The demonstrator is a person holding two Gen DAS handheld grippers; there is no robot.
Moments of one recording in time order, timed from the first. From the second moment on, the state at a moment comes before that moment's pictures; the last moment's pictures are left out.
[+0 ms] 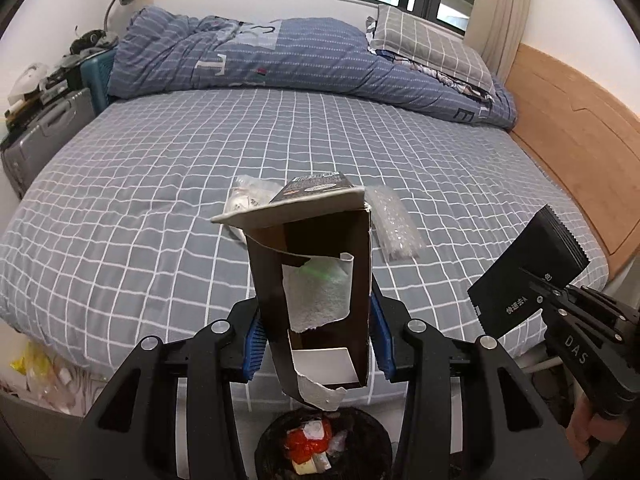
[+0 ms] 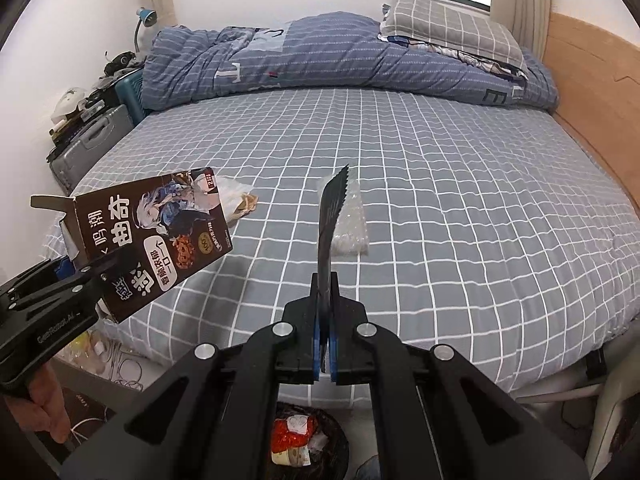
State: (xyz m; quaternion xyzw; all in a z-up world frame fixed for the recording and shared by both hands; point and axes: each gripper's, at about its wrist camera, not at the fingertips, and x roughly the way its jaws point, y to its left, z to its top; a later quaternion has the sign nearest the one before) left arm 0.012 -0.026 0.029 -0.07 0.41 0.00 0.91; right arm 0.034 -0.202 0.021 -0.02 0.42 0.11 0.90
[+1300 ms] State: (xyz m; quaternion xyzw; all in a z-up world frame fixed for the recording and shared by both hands) left arm -0.160 -0.051 0.004 -0.08 0.48 0.00 0.88; right arm -0.122 -0.193 0.006 -0.03 0.45 0.12 0.88
